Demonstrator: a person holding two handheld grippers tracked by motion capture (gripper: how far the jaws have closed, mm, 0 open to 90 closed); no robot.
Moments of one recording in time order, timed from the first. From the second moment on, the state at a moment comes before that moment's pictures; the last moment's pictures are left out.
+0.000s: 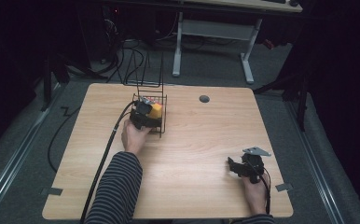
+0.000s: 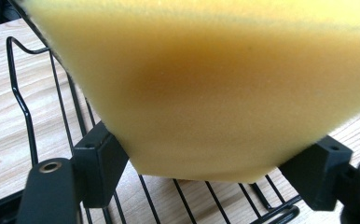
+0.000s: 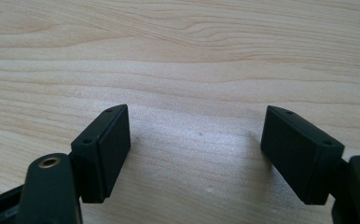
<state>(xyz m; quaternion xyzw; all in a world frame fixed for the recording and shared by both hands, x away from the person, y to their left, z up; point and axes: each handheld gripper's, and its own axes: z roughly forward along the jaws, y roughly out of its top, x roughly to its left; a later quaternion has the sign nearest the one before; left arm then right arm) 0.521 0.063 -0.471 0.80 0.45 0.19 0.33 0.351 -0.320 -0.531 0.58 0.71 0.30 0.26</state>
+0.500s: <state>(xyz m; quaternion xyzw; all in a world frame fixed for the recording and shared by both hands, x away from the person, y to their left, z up) 0.521 0.066 -0.471 0.81 0.45 0.19 0.33 0.351 -0.320 -0.531 0.58 0.71 0.30 0.26</state>
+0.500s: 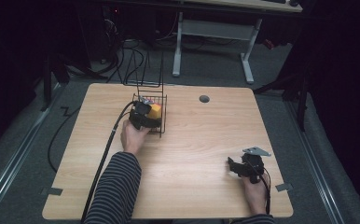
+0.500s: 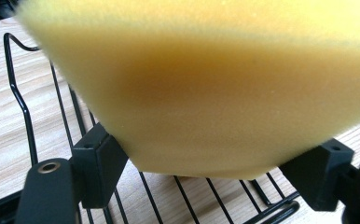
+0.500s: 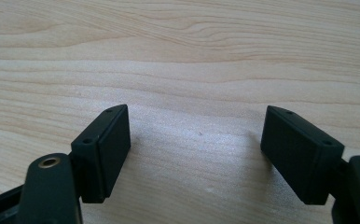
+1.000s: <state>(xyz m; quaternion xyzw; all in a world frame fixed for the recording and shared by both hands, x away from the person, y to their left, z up) 0.523 0.069 -0.474 0.81 0.46 0.18 0.33 0.351 -0.320 -0.531 0.58 0.71 0.30 0.26</state>
